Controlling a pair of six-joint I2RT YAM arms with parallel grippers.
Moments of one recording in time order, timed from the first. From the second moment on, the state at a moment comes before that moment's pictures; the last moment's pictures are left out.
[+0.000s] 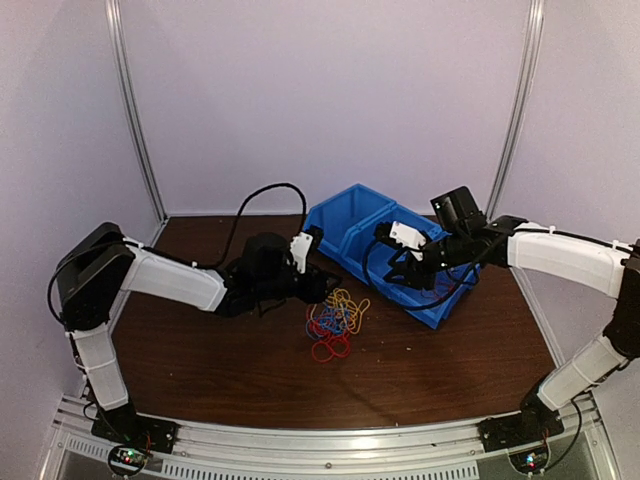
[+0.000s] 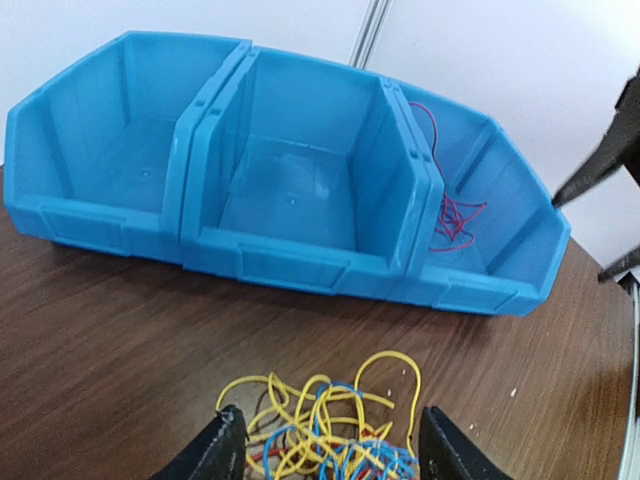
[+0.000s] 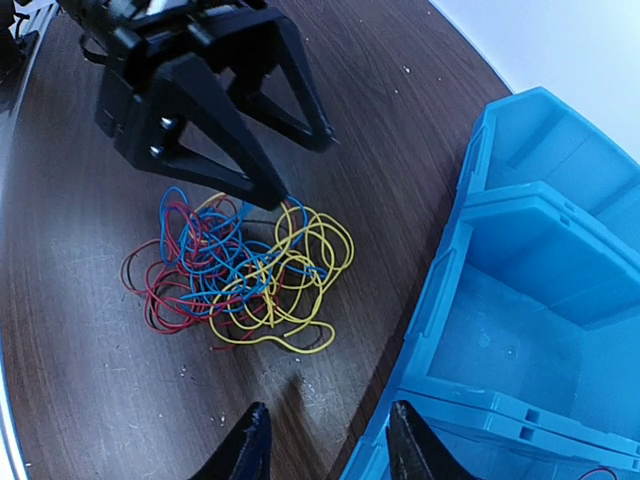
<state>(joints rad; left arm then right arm) -0.86 1.84 0.99 0.48 0.09 -0.26 0.56 1.46 1.10 -0.42 -0.37 -0.55</state>
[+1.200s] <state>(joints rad) -0.84 1.37 0.76 0.18 0.10 -0.36 0.84 1.70 1.10 -0.41 -0.32 -0.65</state>
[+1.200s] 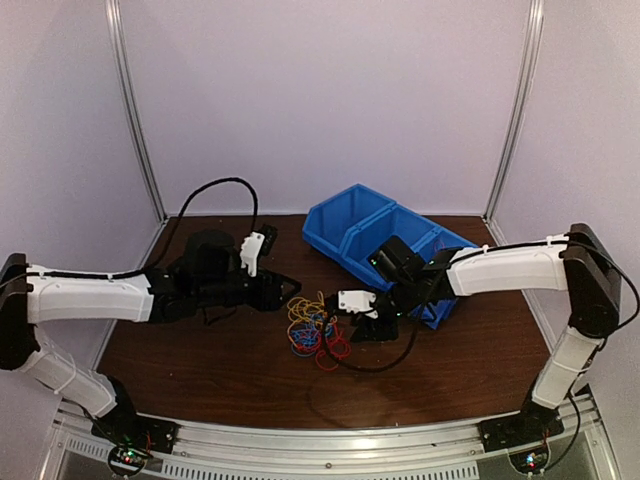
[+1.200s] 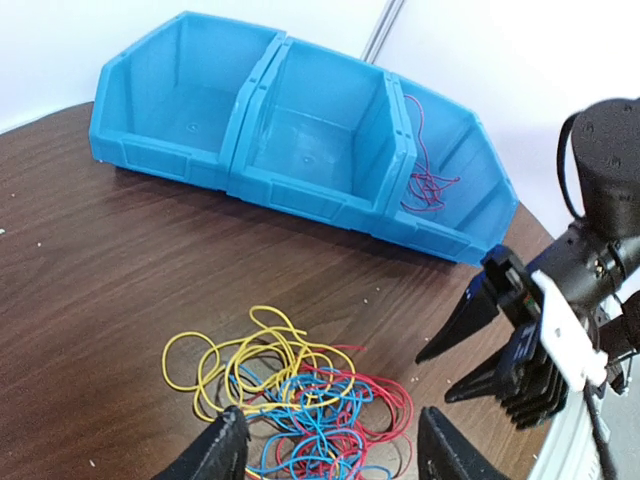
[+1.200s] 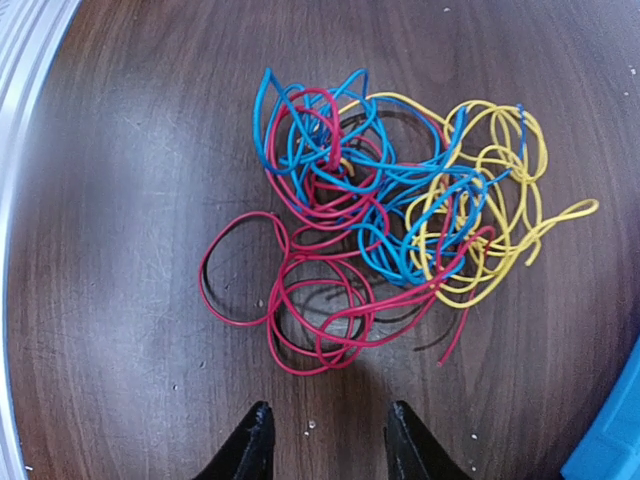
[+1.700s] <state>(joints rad) -0.81 1.62 0.84 0.21 0.10 -0.38 0.86 1.86 1.15 -0.38 -0.34 -0.62</state>
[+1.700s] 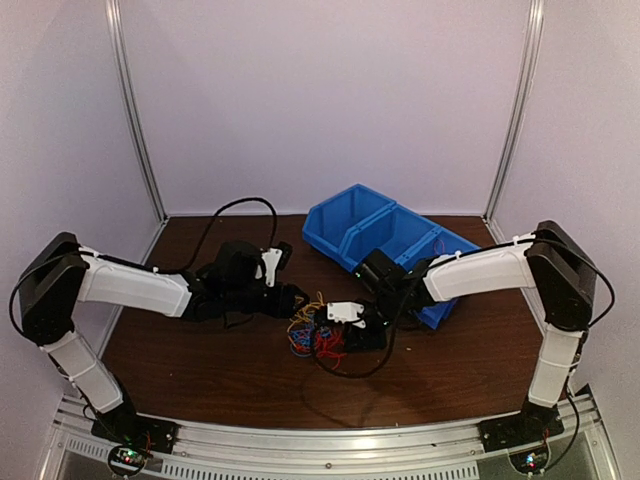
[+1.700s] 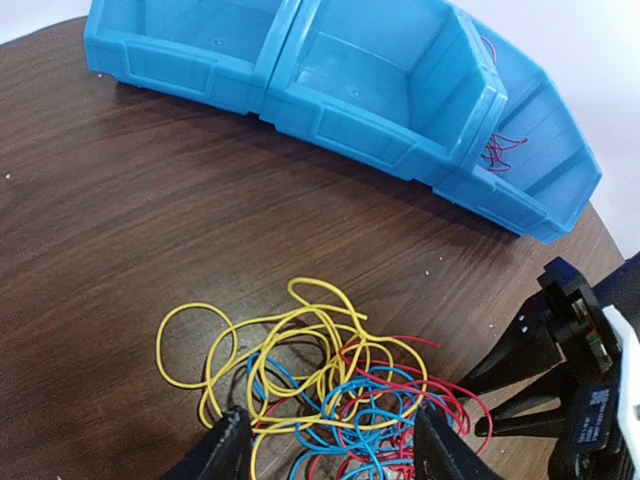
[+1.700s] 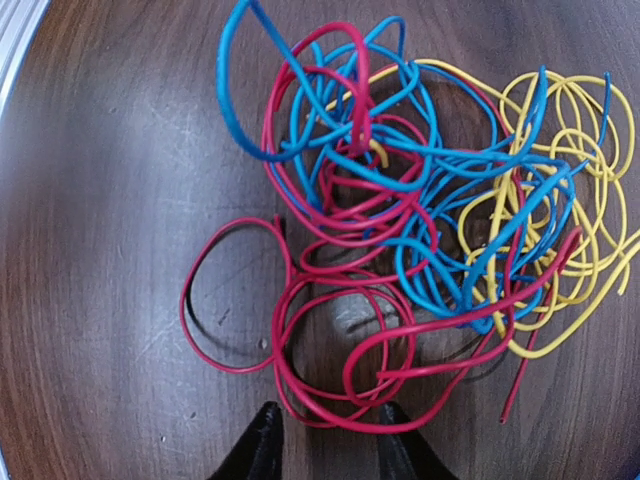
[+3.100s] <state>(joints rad) -0.97 1.60 0.72 0.55 0.19 -0.20 0.86 1.54 1.27 -0.54 -0.30 -0.59</state>
